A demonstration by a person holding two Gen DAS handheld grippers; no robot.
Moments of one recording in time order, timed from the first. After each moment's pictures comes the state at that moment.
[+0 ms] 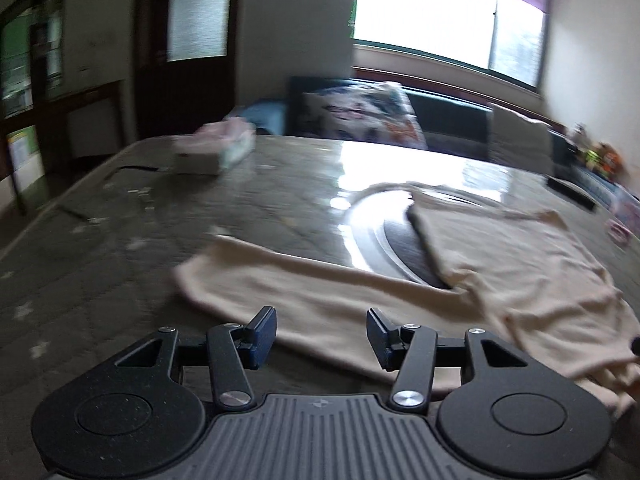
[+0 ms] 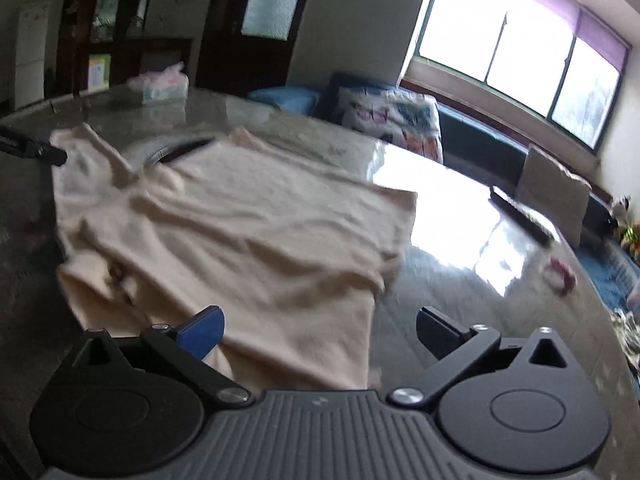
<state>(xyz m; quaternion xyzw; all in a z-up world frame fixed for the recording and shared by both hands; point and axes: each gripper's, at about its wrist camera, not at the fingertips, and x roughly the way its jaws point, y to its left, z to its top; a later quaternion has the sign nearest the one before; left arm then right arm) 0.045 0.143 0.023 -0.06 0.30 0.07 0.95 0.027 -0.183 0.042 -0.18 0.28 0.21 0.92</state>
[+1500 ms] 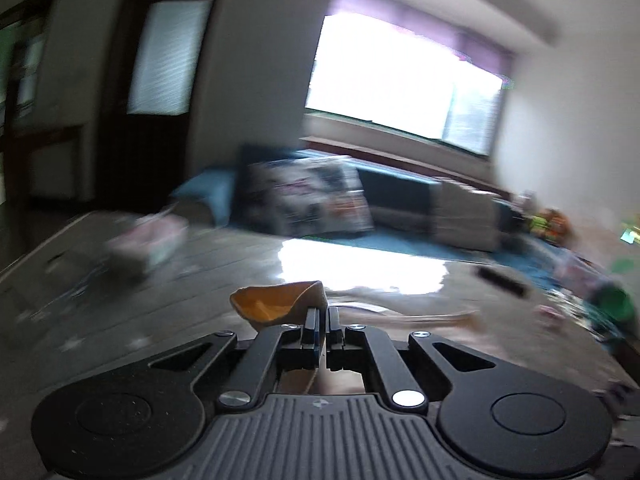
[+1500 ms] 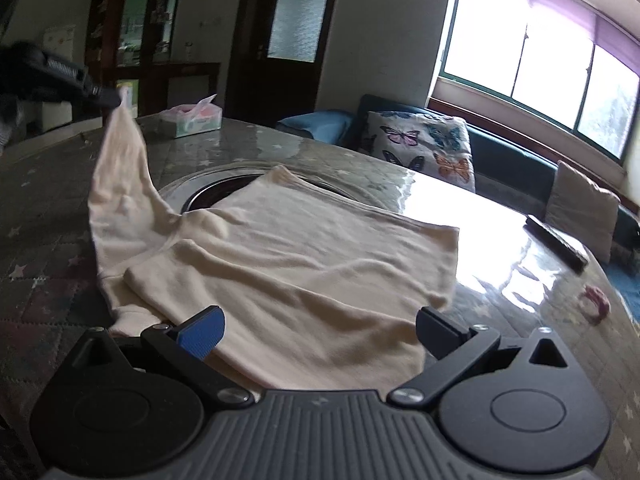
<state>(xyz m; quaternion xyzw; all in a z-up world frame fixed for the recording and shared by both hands) 0.050 0.080 0.114 -0.09 0.20 -0.03 0.98 0.025 -0.175 0.052 -0.15 0.27 0.25 0.92</state>
